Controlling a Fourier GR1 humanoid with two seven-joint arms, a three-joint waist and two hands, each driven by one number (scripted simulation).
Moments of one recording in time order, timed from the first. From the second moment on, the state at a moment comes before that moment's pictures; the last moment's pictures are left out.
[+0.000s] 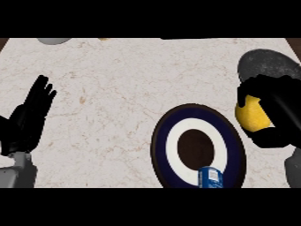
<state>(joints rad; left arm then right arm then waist) -0.11 0.20 0.08 -1.61 0.14 0.10 0.23 -0.31 -0.23 0.00 -1.95 1.20 0.50 -0.08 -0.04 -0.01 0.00</state>
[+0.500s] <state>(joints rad) -0.16 0.20 0.08 -1.59 0.14 0.08 0.23 -0.45 -0.26 -0.23 -1.95 1.09 0.58 0.02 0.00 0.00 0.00</state>
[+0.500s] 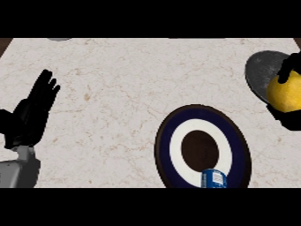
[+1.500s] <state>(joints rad) -0.18 0.17 0.06 -1.59 0.12 0.07 0.23 -0.71 -0.56 -0.51 -0.83 0.99 0.07 -0.50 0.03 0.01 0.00</state>
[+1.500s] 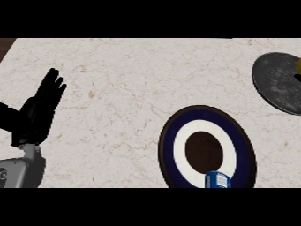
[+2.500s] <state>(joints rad) -0.21 0.17 0.06 -1.58 0.12 0.05 0.23 -0.85 -0.66 -0.56 -0.22 1.01 -0.04 -0.58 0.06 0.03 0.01</state>
